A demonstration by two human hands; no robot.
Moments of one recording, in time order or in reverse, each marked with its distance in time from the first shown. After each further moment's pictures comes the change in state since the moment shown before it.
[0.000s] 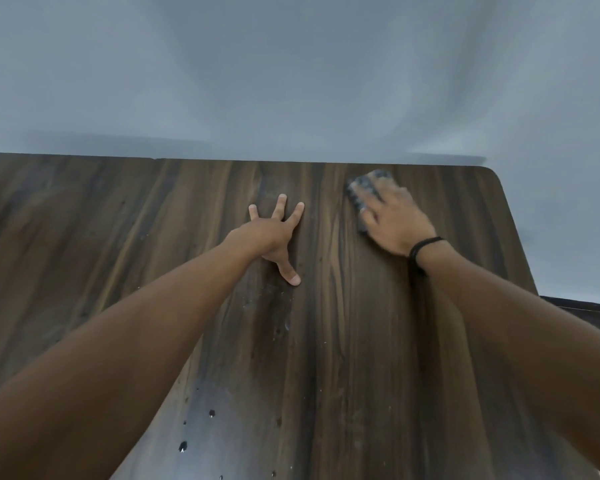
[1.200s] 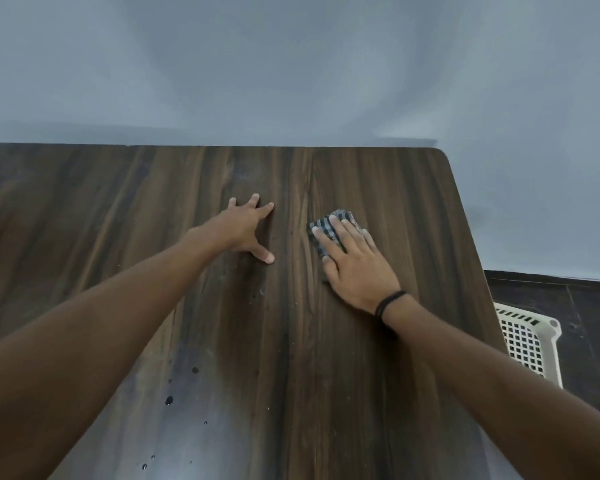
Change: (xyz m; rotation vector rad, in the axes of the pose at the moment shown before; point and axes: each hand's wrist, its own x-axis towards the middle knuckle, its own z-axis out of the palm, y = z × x) left_hand -0.031 -0.007 0.029 -0.061 0.187 0.119; right_hand -0.136 -0.056 0.021 0.009 0.000 -0.015
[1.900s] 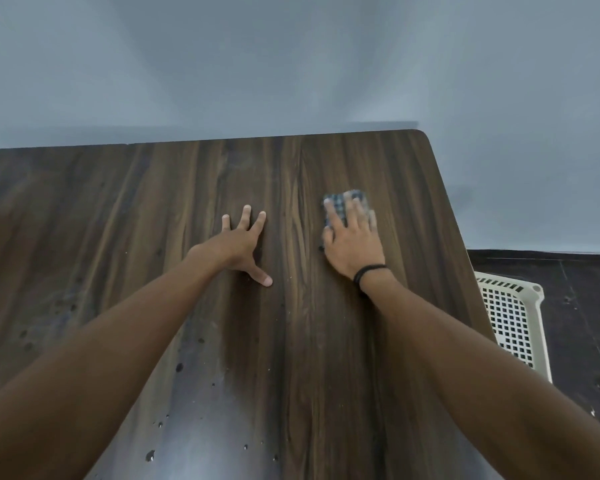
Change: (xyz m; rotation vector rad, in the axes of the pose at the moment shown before) left_hand -0.043 0.016 0.046 0.052 -0.112 -0.049; right_hand -0.017 -0.012 -0.003 0.056 0.083 0.270
